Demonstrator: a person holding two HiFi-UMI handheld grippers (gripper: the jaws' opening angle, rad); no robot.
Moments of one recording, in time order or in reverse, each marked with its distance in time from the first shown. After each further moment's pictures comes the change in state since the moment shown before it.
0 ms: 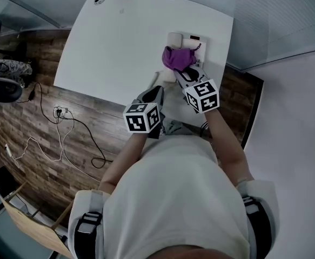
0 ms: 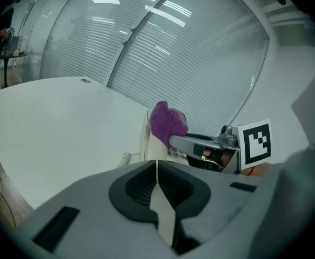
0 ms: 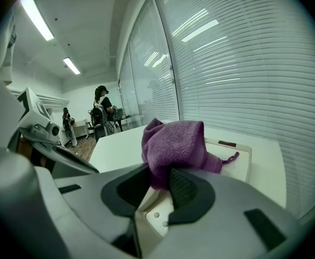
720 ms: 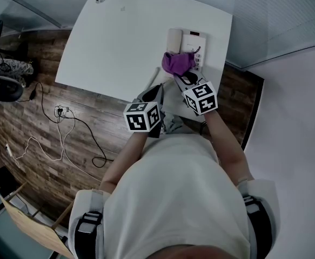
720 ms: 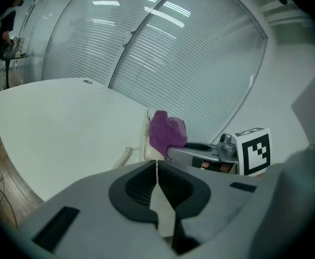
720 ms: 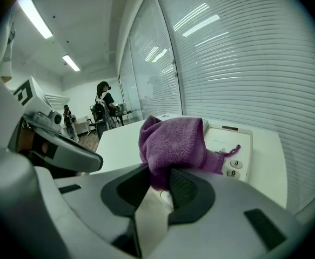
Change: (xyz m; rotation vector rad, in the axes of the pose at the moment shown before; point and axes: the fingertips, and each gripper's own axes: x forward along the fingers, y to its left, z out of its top) left arm -0.017 0.000 -0.013 0.004 -0.006 0.008; right arm -0.009 0.024 -0.031 0.006 0.055 0.008
